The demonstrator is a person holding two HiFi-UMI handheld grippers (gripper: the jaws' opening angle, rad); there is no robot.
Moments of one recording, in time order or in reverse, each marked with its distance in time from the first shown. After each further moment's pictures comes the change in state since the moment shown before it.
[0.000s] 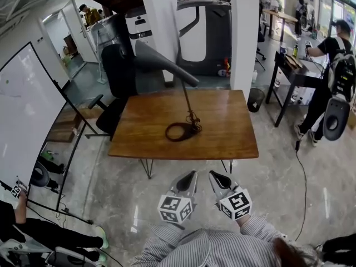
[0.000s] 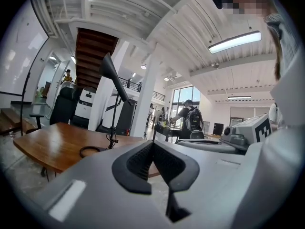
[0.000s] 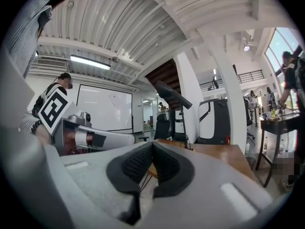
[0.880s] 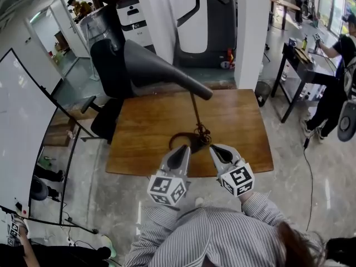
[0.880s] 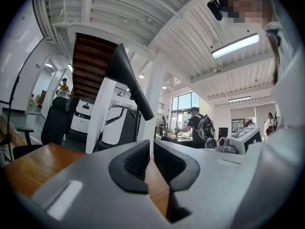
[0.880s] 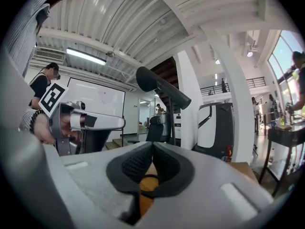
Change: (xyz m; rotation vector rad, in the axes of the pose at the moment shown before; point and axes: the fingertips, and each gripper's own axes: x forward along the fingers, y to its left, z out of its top) left arm 0.127 0.161 0.093 0.059 -0.133 -0.014; right arm 0.196 -0.110 0.030 -0.064 -0.031 -0.027
